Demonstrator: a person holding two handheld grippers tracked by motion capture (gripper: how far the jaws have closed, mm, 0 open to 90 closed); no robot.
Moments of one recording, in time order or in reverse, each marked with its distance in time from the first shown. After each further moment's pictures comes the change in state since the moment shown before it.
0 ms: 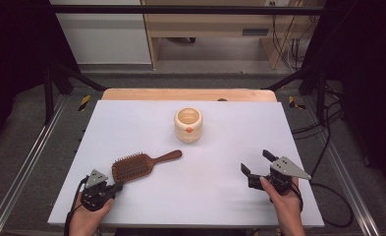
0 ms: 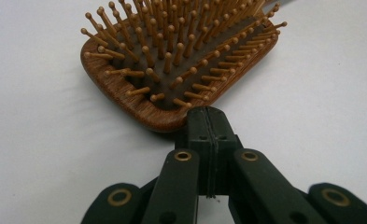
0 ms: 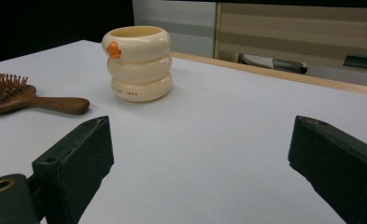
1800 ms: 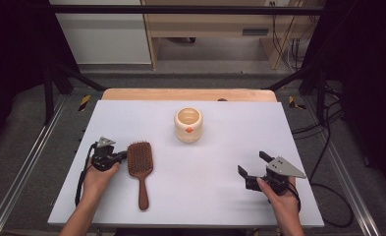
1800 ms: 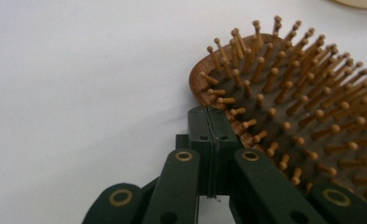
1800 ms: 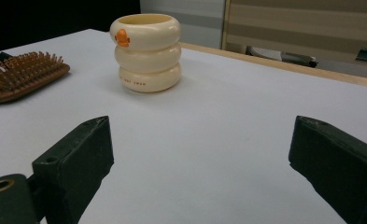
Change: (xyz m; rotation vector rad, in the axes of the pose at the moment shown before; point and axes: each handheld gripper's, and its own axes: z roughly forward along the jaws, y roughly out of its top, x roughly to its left) left arm 0.053 0.074 0.071 0.017 0.031 -0.023; right arm 0.004 -0.003 0.005 0.035 0.029 -0.017
